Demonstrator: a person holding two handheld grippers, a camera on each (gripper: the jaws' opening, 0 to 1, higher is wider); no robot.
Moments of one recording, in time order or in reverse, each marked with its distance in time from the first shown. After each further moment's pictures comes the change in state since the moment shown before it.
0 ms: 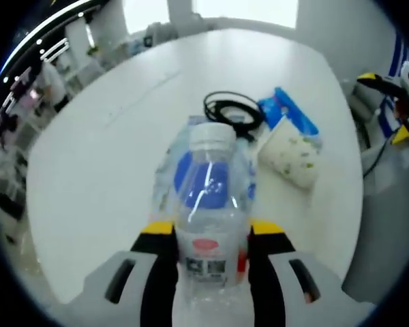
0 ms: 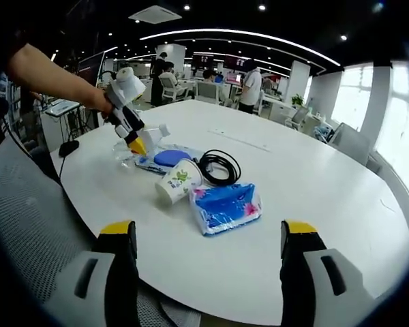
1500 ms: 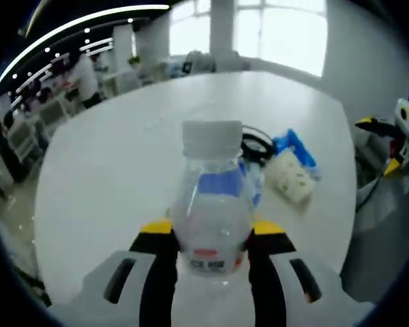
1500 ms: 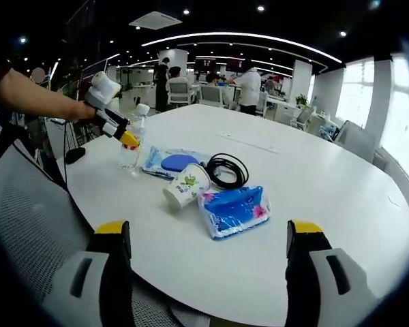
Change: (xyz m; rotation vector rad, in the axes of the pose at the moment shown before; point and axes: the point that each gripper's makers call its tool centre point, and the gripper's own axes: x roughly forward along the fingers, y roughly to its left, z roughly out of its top) left arm -0.050 0.005 -0.014 -0.198 -0.232 0.090; right arm 0.001 0.008 0.002 0.028 -0.024 0.043
